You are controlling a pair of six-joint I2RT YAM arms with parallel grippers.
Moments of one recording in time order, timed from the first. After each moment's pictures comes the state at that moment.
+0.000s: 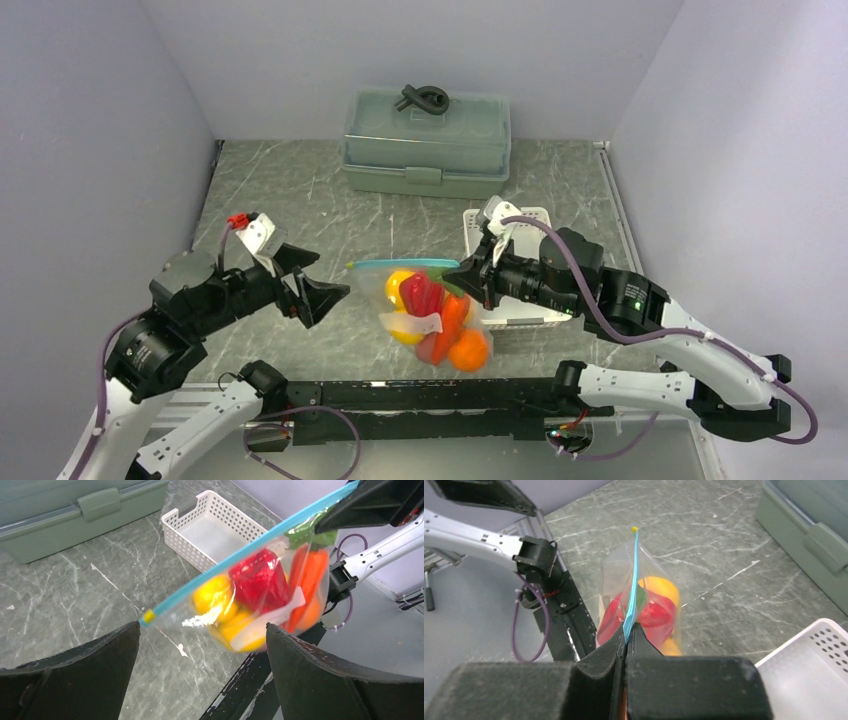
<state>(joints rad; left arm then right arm) -0.60 0.55 1.12 -0.74 0.30 -0.20 1.13 0.87 1.23 -0.60 0.04 0.16</state>
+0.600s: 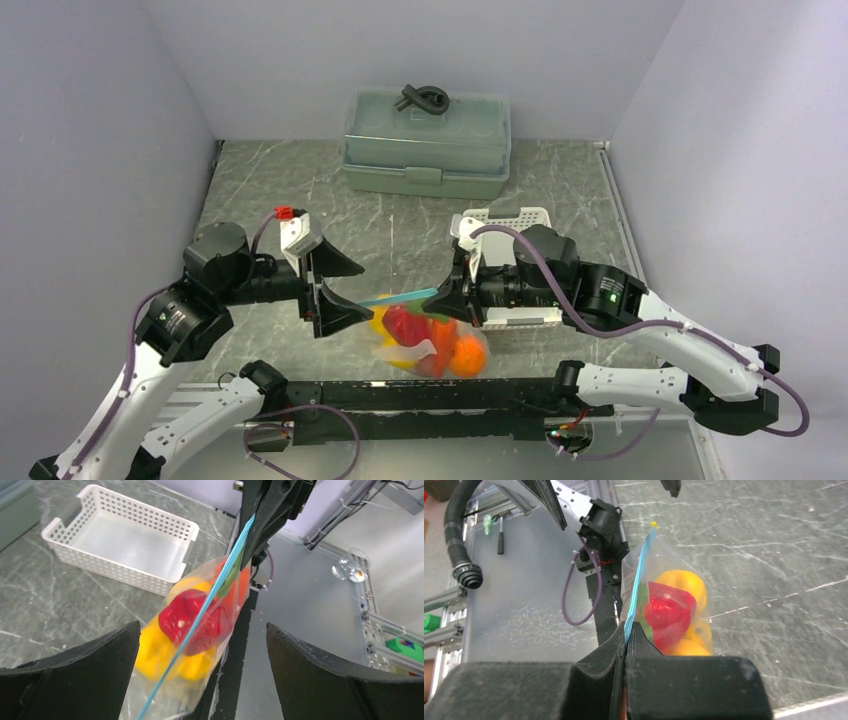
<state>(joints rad) -0.60 0.70 1.12 -0.63 0.73 -0.16 1.13 0.94 1.23 -0.60 -0.27 0.15</state>
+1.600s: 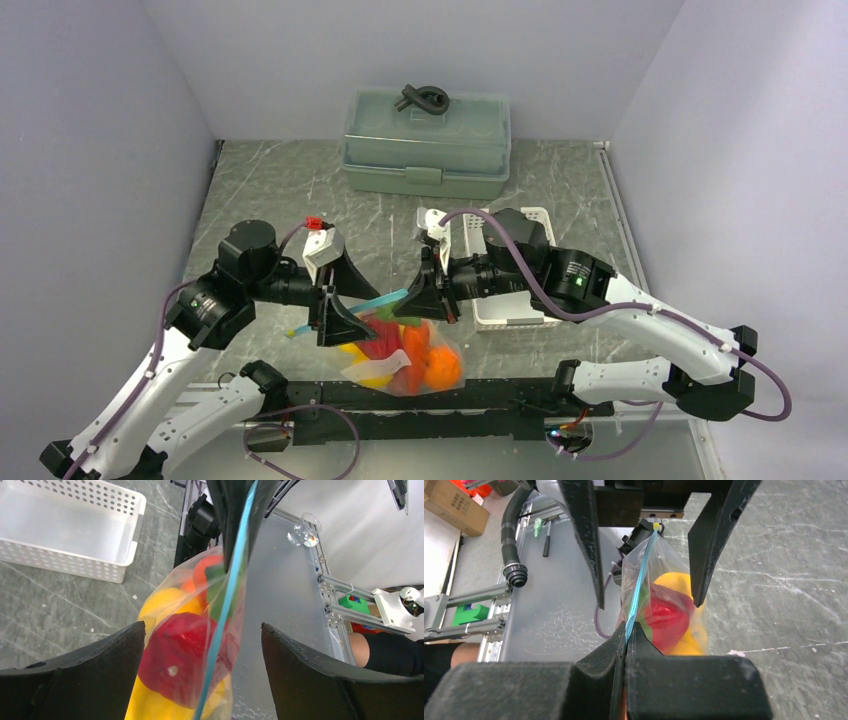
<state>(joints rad) -0.60 0.74 1.01 -0.57 0.99 -0.14 1.13 1.10 1.32 -0.50 -0.47 0.19</state>
